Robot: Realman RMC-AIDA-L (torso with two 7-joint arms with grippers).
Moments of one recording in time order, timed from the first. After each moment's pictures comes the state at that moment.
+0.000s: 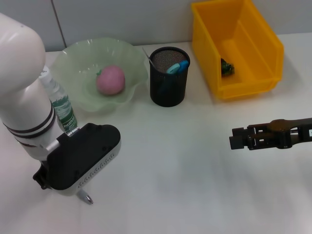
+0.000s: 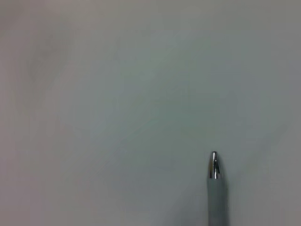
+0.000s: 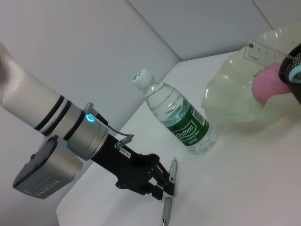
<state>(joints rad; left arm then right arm) -0.76 -1.99 1.89 1.20 2.61 1.55 -1.37 0.53 1.94 -0.60 -0.63 -2.13 -1.83 1.85</state>
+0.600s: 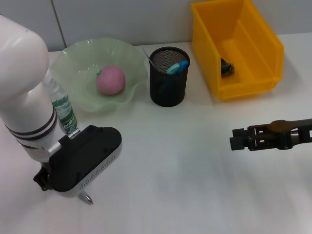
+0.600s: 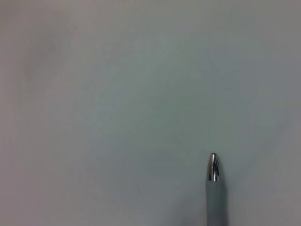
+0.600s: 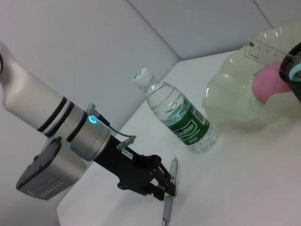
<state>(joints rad) -0.76 -2.00 1.90 1.18 2.62 1.55 -1.38 0.53 1.94 -0.60 -0.63 -2.13 -1.83 1.85</state>
